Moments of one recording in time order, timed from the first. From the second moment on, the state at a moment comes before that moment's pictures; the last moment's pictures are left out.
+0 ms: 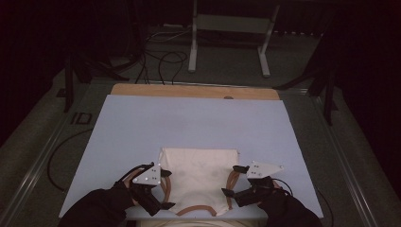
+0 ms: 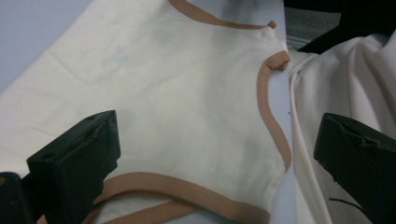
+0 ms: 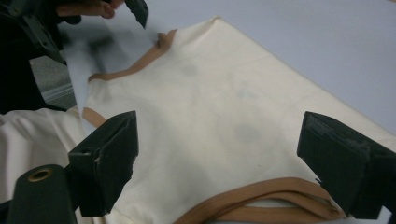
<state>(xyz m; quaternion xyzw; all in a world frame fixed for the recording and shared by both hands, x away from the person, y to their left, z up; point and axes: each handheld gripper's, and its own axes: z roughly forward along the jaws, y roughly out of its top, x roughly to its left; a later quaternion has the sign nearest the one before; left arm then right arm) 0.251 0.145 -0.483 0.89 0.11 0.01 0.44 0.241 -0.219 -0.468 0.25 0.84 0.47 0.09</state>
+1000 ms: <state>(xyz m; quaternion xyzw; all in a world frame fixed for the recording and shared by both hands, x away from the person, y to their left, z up) 0.290 0.159 -0.451 0.88 0.14 0.05 0.45 0.261 -0.233 -0.443 0.26 0.83 0.47 0.12</state>
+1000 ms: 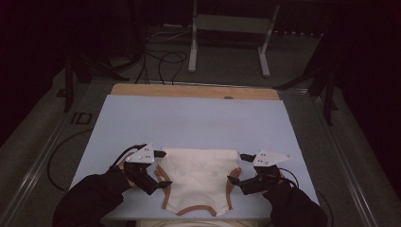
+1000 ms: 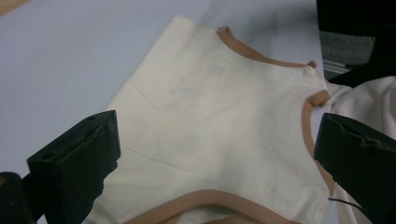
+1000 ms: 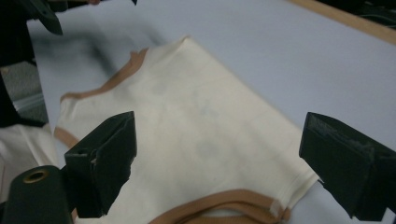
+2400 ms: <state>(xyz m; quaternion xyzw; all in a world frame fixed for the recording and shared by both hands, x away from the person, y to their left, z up) 0.378 0.168 -0.507 0.88 0.26 0.05 0.40 0.359 -0.246 -0.497 0.33 0.84 0.42 0.10</state>
